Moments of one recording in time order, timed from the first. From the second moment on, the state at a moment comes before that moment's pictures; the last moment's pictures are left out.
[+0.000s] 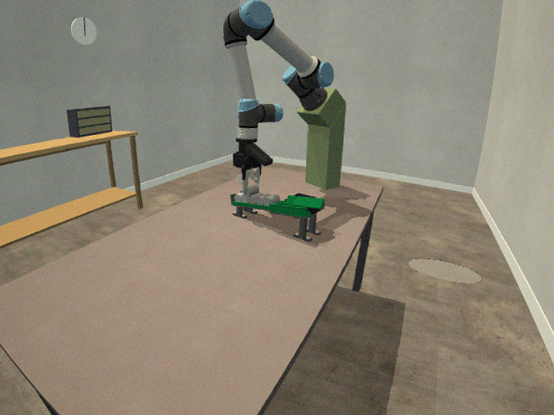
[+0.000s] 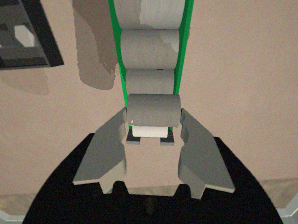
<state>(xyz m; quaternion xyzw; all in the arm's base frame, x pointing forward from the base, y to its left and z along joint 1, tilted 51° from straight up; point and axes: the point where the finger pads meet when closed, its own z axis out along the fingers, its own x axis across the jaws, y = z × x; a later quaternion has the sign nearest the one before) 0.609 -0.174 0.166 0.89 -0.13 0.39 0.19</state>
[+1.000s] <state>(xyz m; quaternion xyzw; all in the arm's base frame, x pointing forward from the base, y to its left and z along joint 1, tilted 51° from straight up) 0.600 -0.167 0.175 0.89 -0.13 0.39 0.19</state>
